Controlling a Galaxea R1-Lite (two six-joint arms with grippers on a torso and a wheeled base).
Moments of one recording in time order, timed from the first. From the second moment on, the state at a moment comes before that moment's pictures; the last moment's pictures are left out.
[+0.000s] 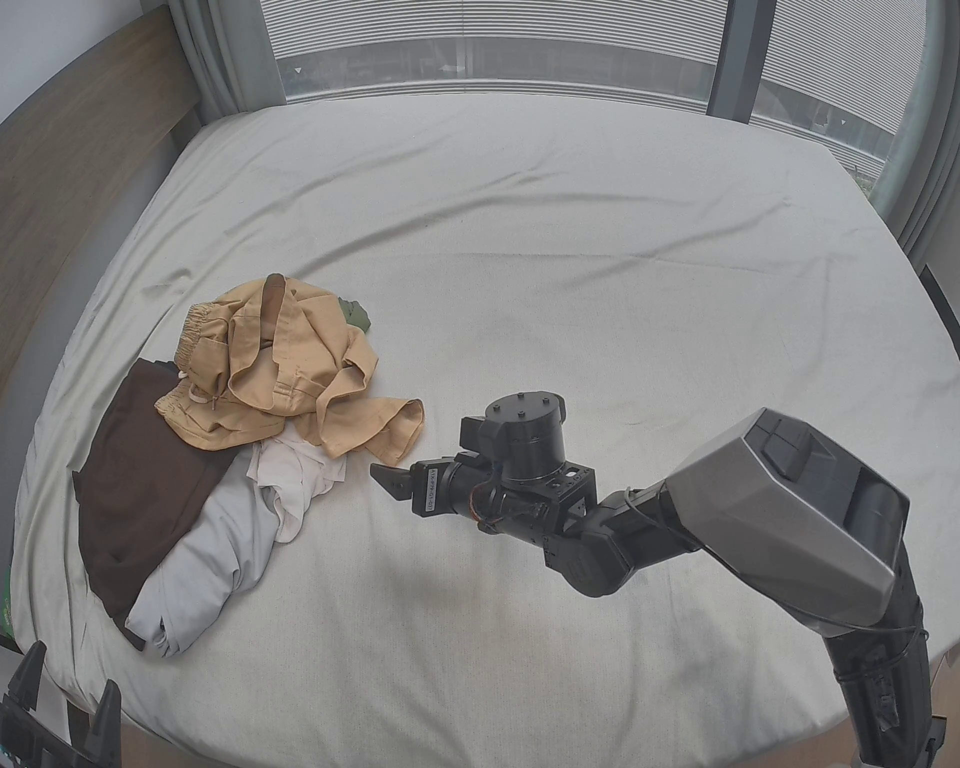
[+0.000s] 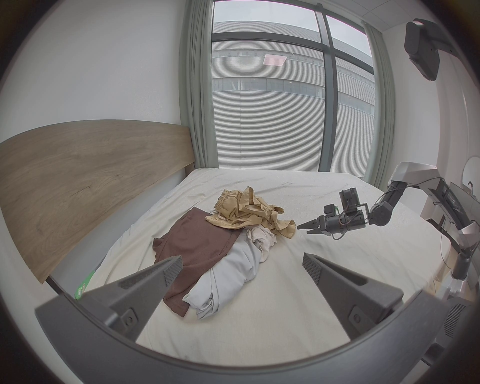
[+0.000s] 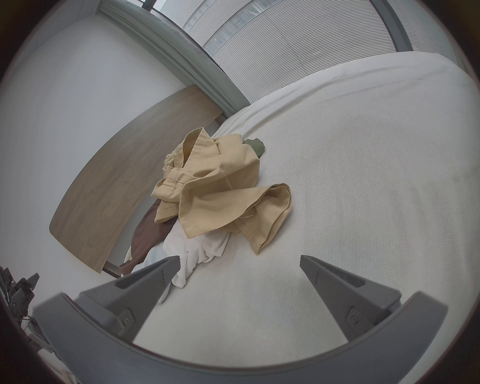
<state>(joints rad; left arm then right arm) 0.00 0.02 -0.02 0.00 0.00 -0.01 0.75 2.50 -1.57 -0.67 0.06 0.38</state>
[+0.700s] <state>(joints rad) 0.00 0.02 -0.02 0.00 0.00 -0.01 0.75 2.71 -1.92 -0.57 0.00 0.38</state>
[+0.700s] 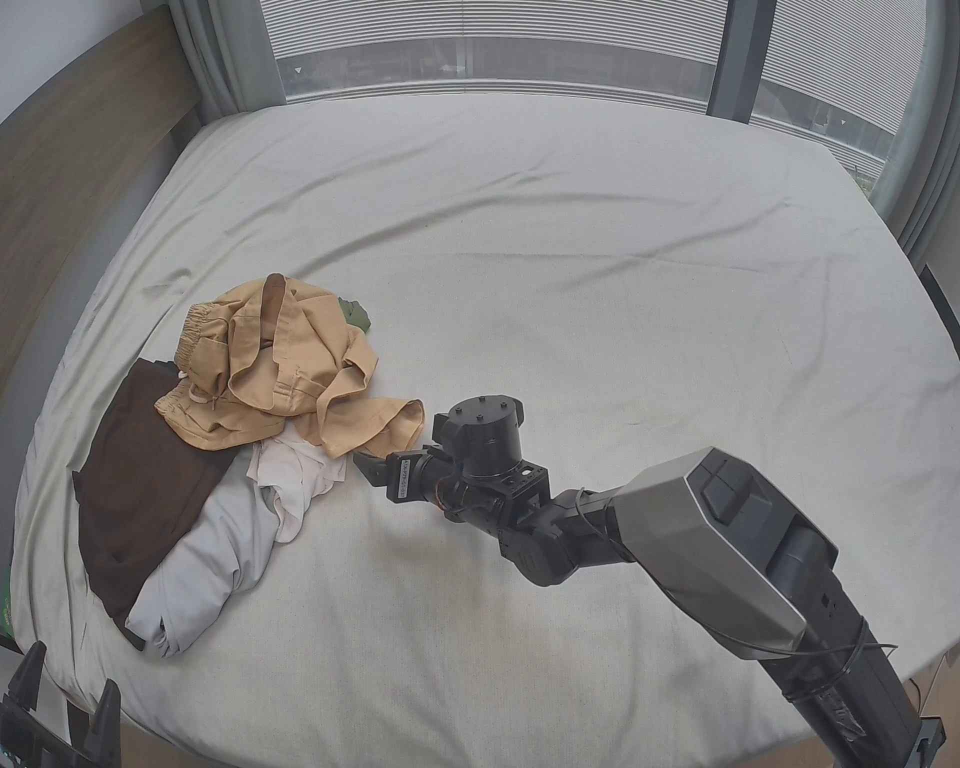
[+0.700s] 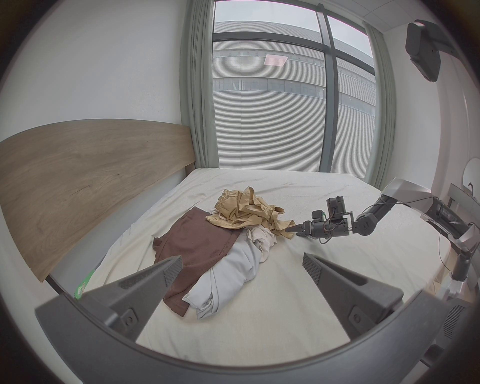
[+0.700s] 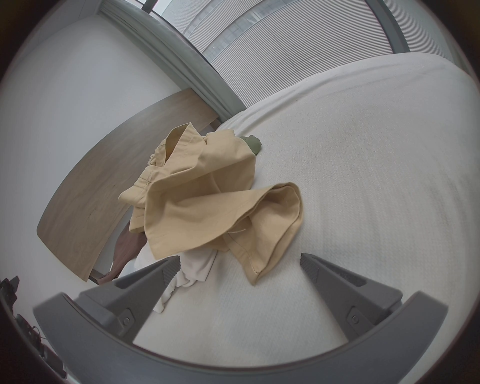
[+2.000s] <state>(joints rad) 0.00 0.02 -0.02 0.00 0.00 -0.02 0.75 2.80 -1.99 -0.56 -0.07 0.38</state>
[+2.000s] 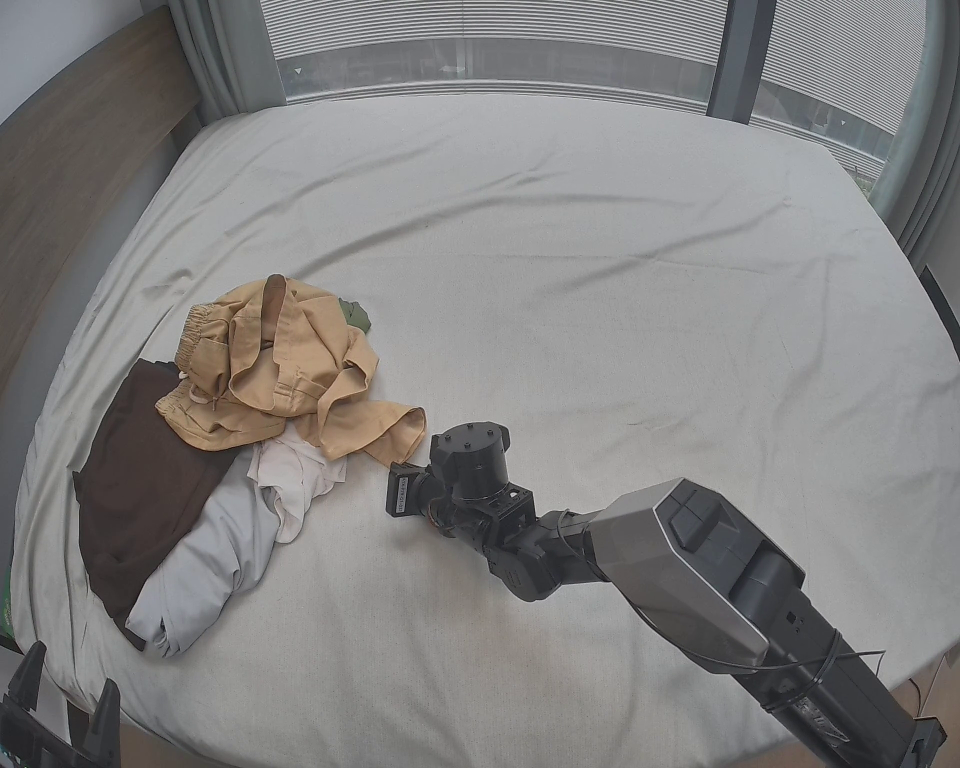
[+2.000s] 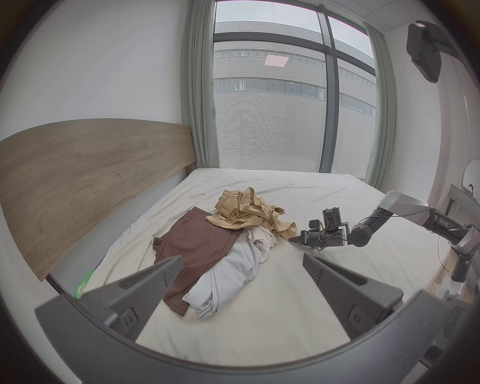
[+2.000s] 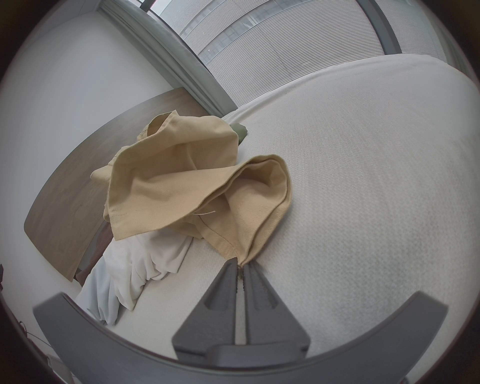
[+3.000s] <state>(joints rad) 0.00 0.02 -0.02 0.00 0.00 -0.02 0.76 2.42 -1.34 -0.58 -0.08 0.39</state>
